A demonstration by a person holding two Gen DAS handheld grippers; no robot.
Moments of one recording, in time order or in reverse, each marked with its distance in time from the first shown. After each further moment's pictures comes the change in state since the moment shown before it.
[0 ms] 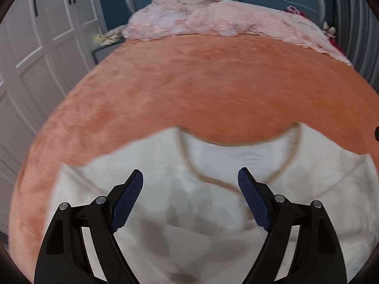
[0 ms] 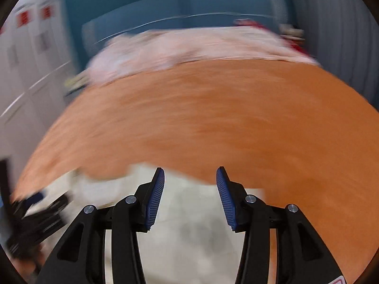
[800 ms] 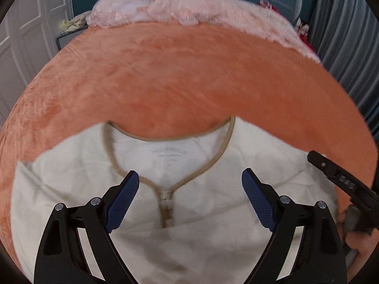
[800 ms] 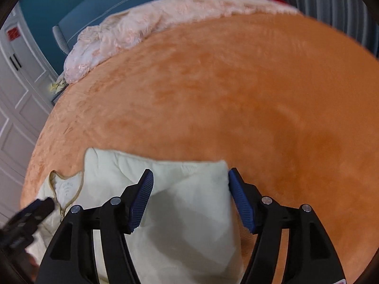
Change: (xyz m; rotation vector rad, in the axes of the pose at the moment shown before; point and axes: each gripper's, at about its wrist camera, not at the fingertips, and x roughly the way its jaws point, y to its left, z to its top) left arm 0.007 -0.074 0.006 0.009 0.088 -0.243; right arm 0.049 -0.119 -0.030 0.316 0.118 -0.085
